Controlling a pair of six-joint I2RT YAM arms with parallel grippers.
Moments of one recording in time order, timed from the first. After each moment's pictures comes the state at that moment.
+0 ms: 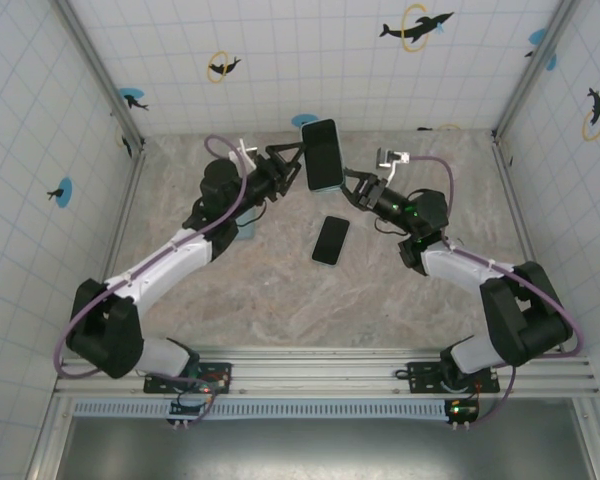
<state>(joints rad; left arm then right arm) -0.55 1.37 0.98 0.41 0.33 -1.33 0.48 1.46 0.72 1.17 -0.60 1.32</state>
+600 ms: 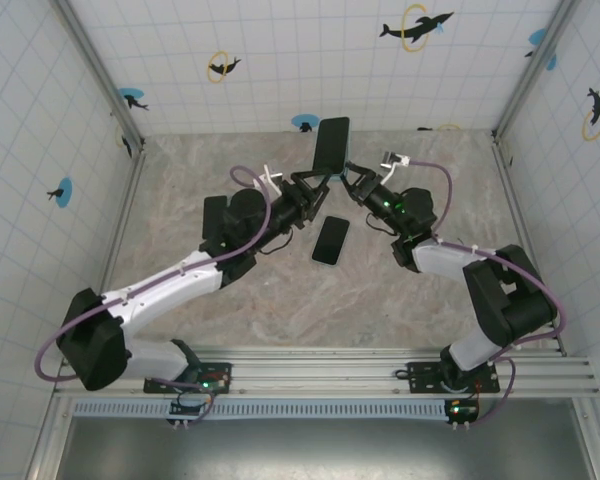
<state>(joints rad) -0.81 1.34 0.94 0.44 0.09 -1.43 0.49 1.58 0.73 1.17 -0.38 1.24</state>
